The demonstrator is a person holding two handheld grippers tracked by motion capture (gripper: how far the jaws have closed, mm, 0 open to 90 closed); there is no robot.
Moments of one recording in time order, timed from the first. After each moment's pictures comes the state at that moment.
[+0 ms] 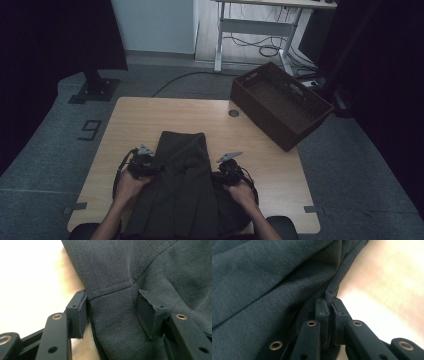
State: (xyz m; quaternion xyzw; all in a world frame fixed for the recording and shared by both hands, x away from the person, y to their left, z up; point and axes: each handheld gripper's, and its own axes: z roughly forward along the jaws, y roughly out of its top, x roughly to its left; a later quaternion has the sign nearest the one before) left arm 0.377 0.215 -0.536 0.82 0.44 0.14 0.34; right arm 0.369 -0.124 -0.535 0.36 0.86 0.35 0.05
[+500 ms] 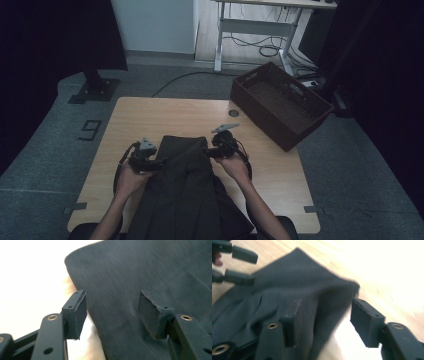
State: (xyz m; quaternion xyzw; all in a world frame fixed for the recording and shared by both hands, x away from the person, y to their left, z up) left arm 0.398 0.205 -0.502 0.82 0.43 0.18 0.35; right arm 0.437 -0.087 -0.461 0.38 0.83 0.38 0.11
